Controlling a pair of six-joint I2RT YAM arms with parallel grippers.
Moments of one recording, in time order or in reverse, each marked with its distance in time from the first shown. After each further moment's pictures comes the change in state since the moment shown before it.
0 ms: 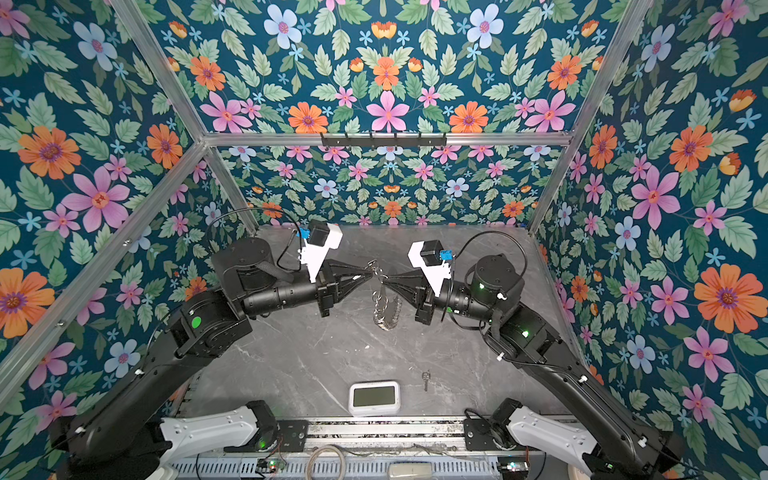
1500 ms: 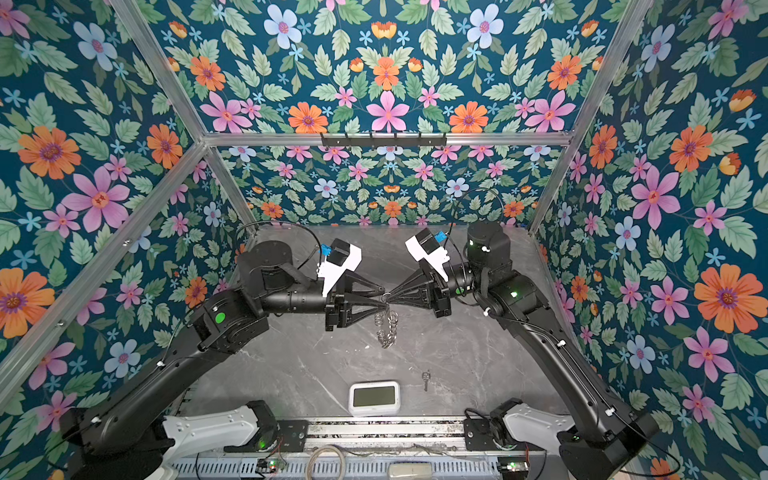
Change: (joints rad) left arm 0.002 0.027 -0.075 0.048 0.293 0.101; right arm -0.234 0.178 0.135 -0.146 -0.743 0.048
